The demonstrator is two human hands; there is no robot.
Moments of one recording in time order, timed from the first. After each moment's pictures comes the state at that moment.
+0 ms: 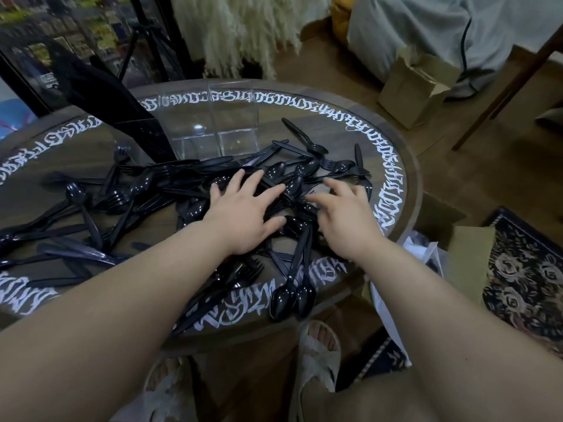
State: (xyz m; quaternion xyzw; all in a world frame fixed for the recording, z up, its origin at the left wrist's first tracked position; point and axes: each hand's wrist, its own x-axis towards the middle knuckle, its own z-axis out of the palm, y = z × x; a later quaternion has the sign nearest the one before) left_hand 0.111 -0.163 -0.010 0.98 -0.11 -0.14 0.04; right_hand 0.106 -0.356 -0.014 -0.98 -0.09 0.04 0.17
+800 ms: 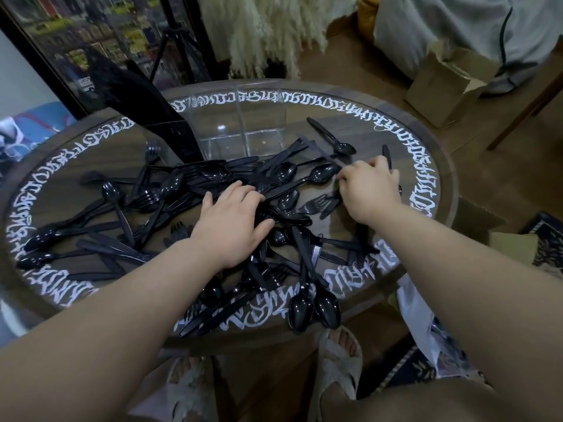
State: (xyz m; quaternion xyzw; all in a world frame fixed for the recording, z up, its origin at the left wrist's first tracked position) left_hand 0.089 -0.120 -0.009 0.99 -0.06 -0.07 0.08; right_hand 0.165 -0.345 -0.014 -1.00 -0.06 0.02 0.07
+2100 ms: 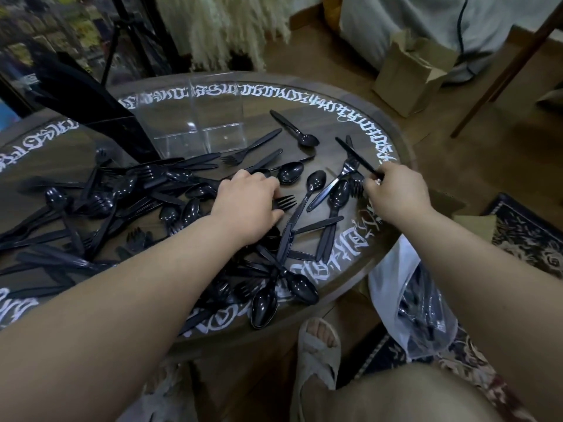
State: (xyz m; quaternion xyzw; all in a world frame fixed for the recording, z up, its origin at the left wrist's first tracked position) left_hand 0.125 -0.196 -0.007 0.99 -0.11 -0.04 0.05; right_hand 0.149 -0.433 -0.018 -0.98 0.09 -0.01 0.20
